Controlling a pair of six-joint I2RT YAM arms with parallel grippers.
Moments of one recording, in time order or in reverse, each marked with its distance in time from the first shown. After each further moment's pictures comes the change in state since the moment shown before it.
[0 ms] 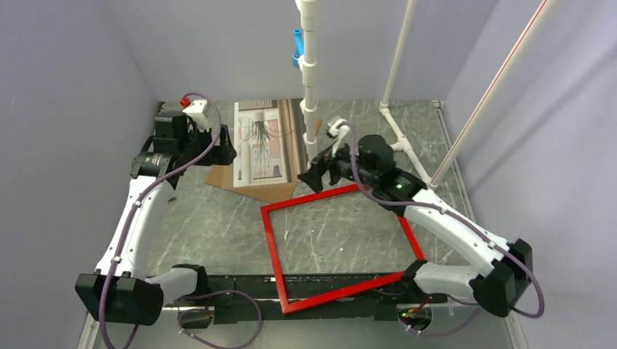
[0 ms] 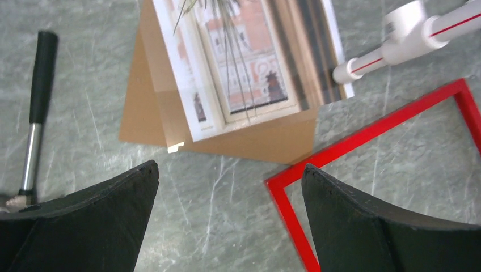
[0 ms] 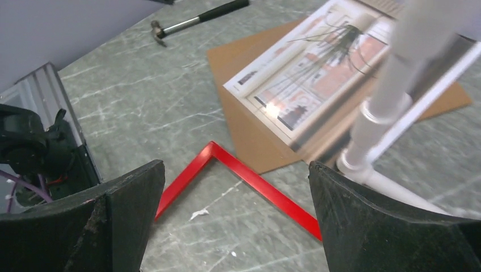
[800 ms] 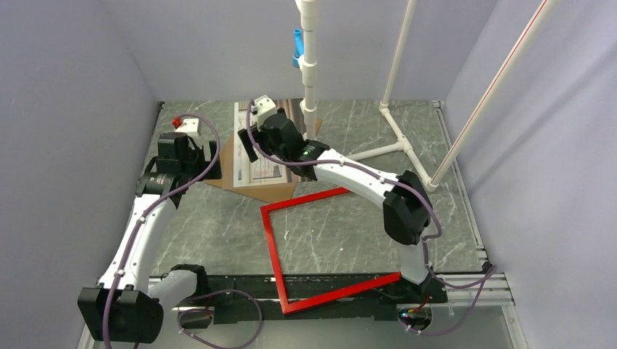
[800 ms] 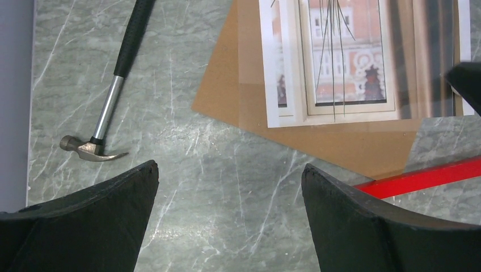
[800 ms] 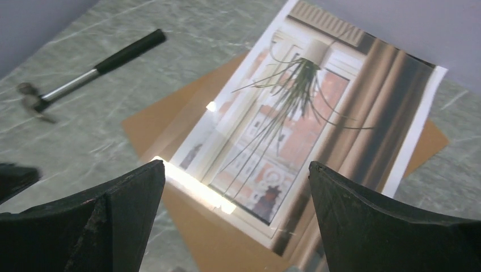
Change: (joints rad) left arm 0.046 -0.121 -0.270 0.116 -0.280 0.030; right arm 0.238 0.812 0.691 0.017 0.494 0.011
